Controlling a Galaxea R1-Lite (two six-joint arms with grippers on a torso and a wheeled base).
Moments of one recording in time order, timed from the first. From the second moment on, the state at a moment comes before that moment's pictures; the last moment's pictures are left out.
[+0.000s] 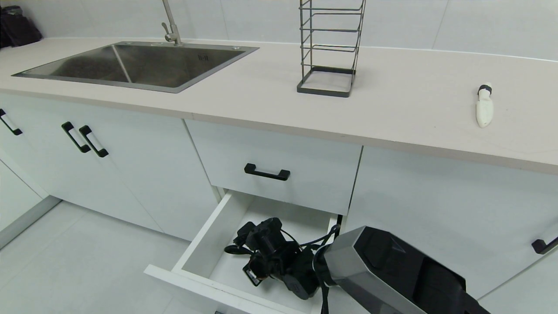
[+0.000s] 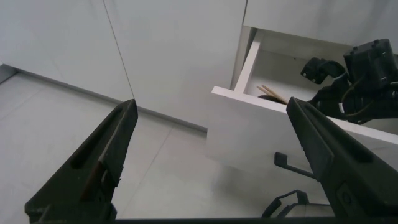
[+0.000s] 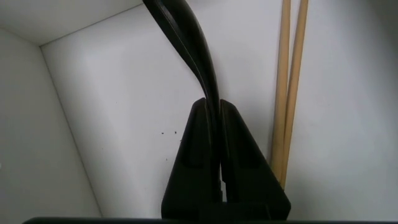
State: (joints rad) left arm 0.00 0.00 0.00 0.00 0.07 -0.05; right arm 0.92 2.76 -1.88 -0.26 -0.13 -0.08
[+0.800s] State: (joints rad) left arm 0.00 0.00 0.00 0.00 0.07 -0.05; right arm 0.96 2.68 -1.88 -0.26 -0.13 -0.07
